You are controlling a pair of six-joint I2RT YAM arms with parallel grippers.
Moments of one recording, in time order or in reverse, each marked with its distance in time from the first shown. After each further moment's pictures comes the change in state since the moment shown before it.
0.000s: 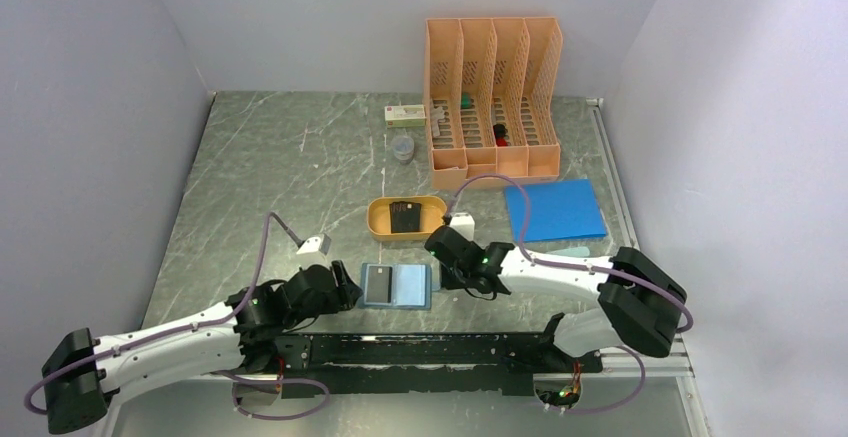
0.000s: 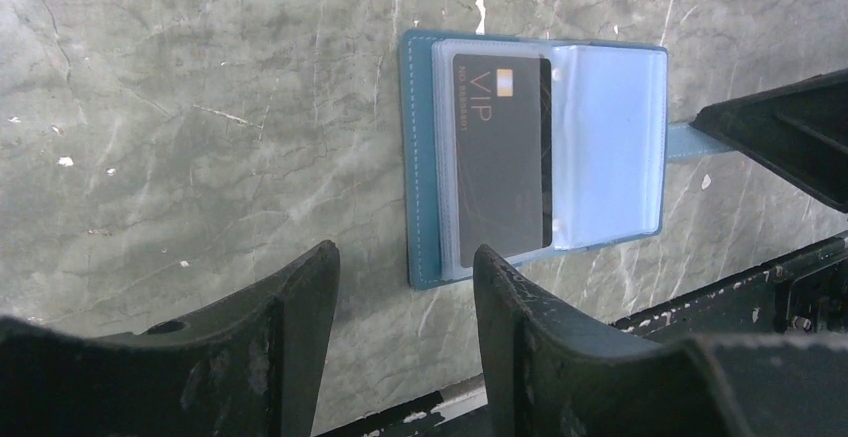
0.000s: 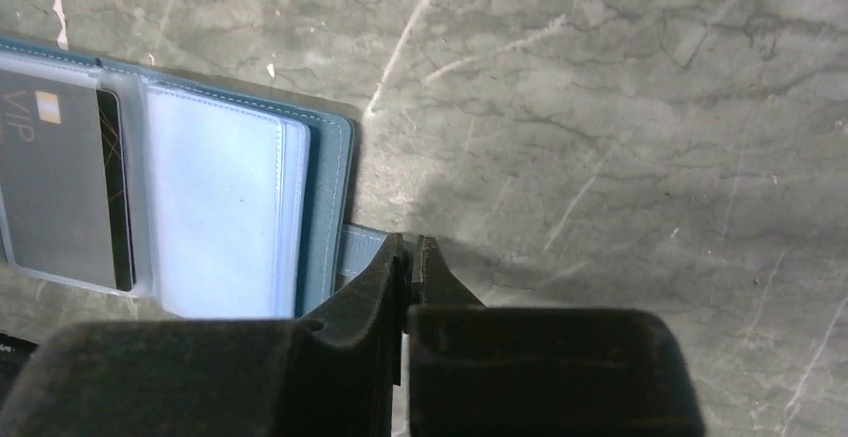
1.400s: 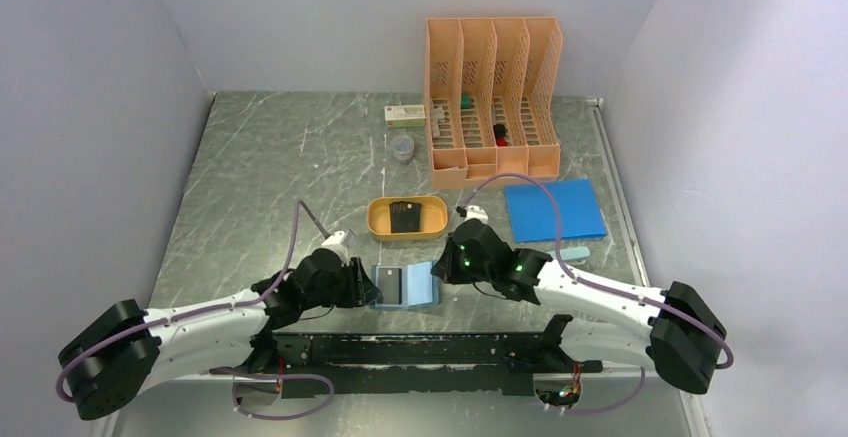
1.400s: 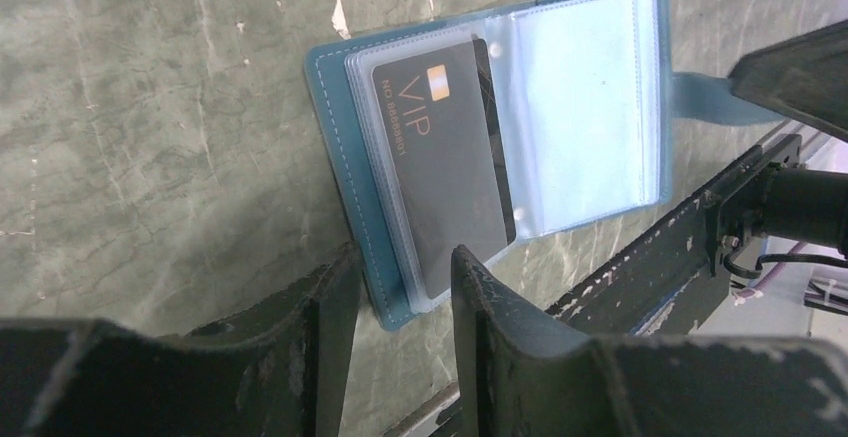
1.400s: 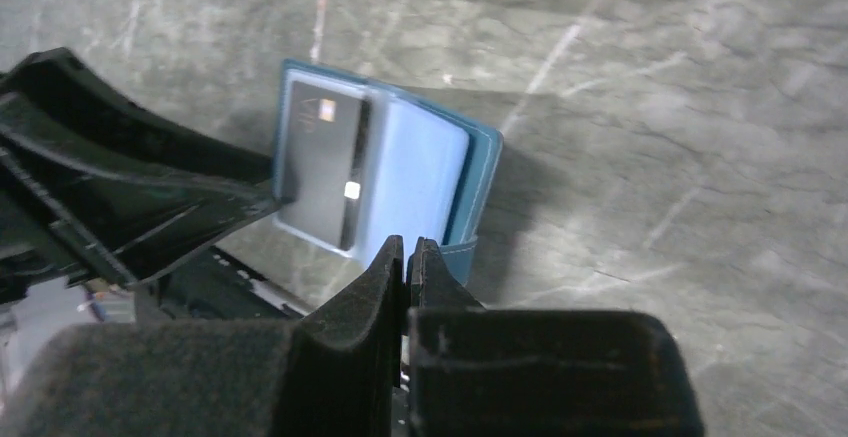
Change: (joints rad) left arm 0.166 0.314 -0.066 0.494 0.388 0.150; right arm -0.068 -0.295 -0.127 0.130 -0.172 0.017
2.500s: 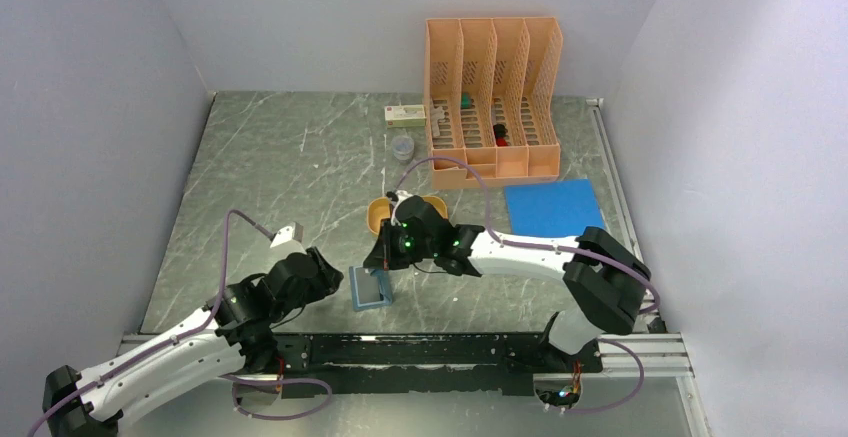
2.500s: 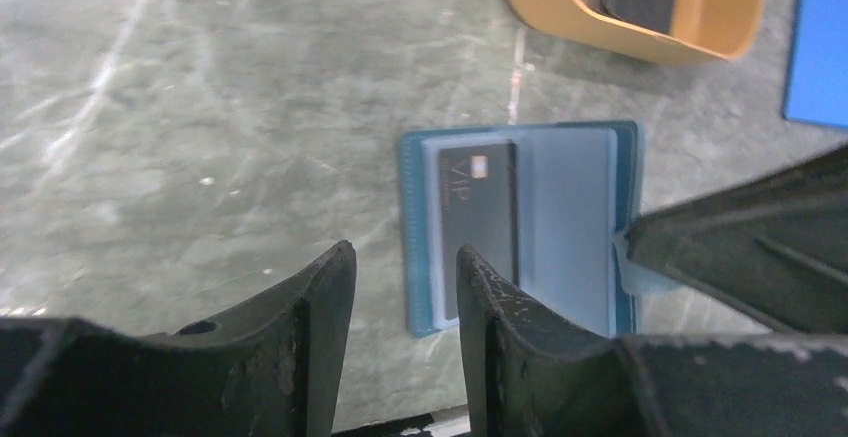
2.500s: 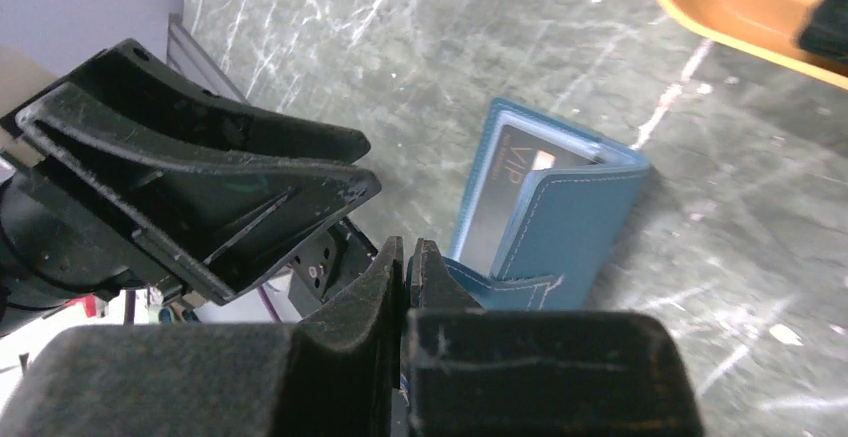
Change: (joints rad) left arm 0.000 -0.444 0.137 -0.650 -0.386 -0.156; right arm 0.074 0.458 0.329 0.277 -0.280 0.020
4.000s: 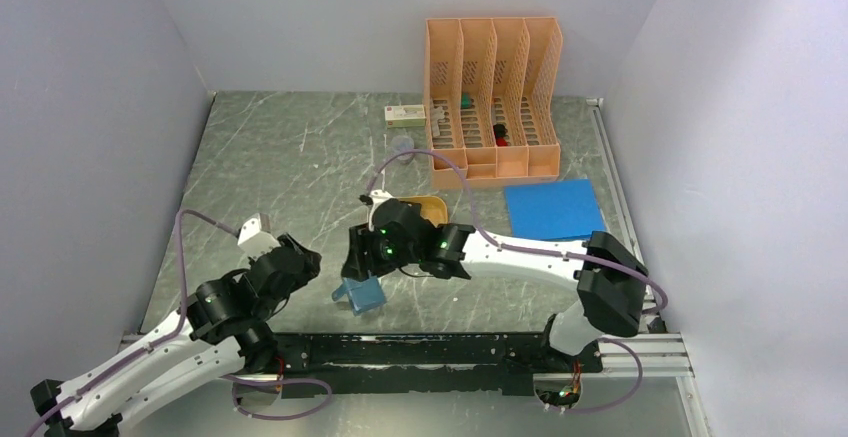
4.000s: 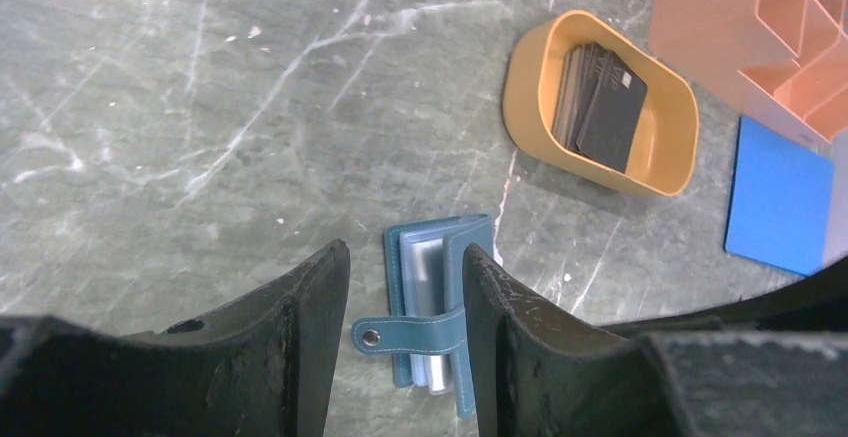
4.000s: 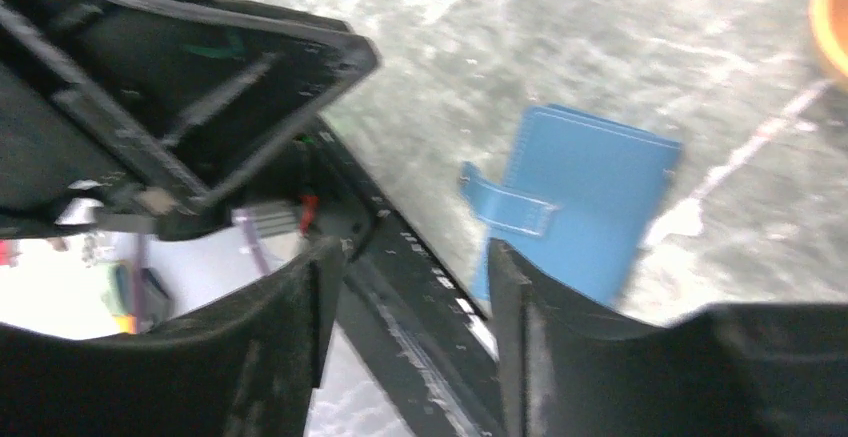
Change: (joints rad) left arm 0.000 -0.064 0.184 -0.295 -0.269 -0.169; right arm 0.137 0.029 0.214 -0.172 0.065 -0.116
